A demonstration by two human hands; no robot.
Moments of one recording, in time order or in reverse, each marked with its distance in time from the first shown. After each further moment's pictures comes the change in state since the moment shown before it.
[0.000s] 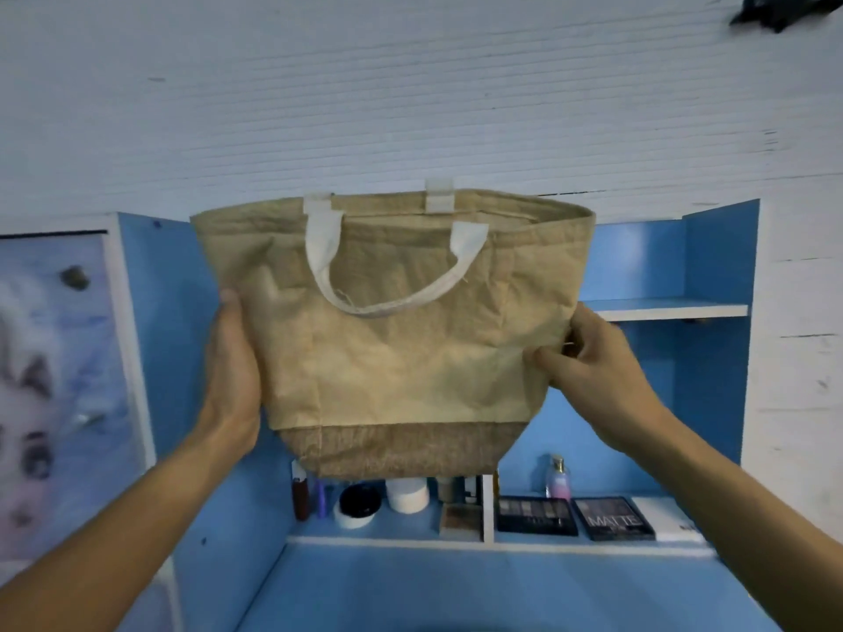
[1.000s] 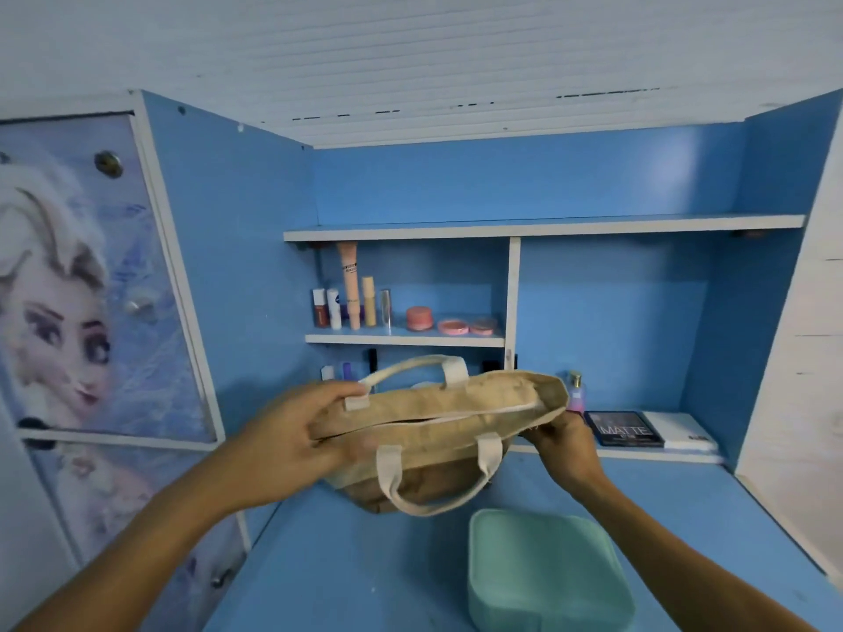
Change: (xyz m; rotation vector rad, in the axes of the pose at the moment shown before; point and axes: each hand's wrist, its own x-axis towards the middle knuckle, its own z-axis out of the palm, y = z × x) left_hand -0.119 -0.036 -0.086 0.872 -0.744 -0.053; right_hand -0.104 0.192 0.073 -0.224 -0.067 0.371
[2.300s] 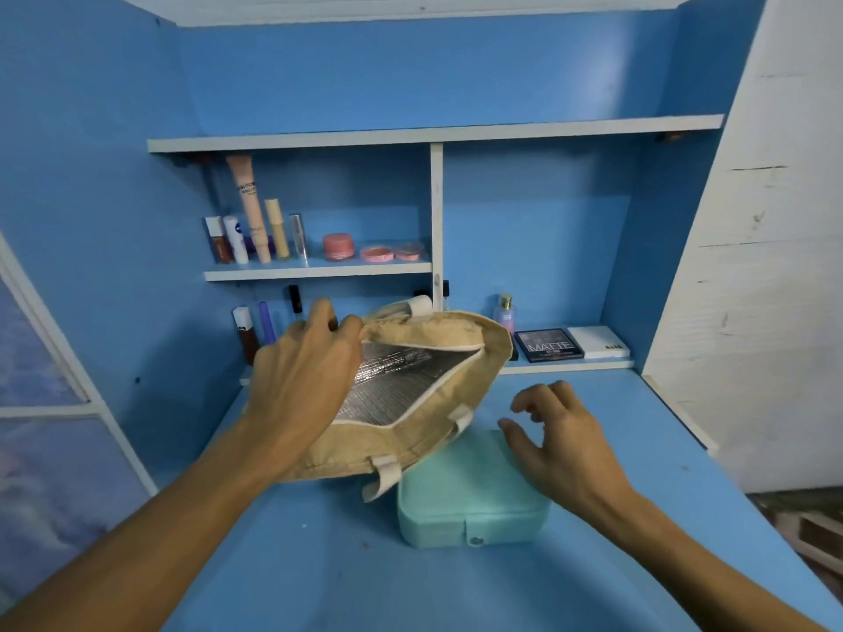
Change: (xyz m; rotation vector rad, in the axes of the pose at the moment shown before) left_hand 0.053 0.044 0.098 0.793 0.288 0.161; right_hand -0.101 0.021 -0.065 -0.474 0.017 -0.189
